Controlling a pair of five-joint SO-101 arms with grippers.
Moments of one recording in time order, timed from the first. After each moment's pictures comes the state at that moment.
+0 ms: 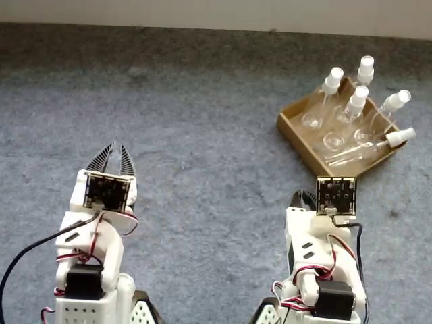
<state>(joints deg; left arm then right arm) -4.6 -104.0 83.6 39.3 -10.7 1.0 -105.1 77.0 67.4 7.9</state>
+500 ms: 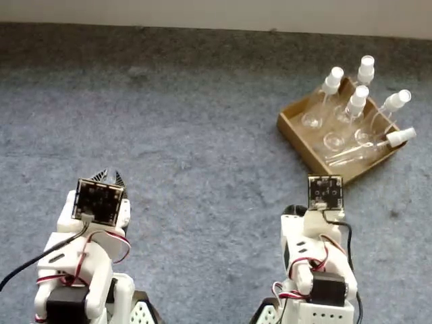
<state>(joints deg) -4.7 -104.7 69.8 68.4 -10.7 1.0 -105.1 88.0 67.8 7.9</state>
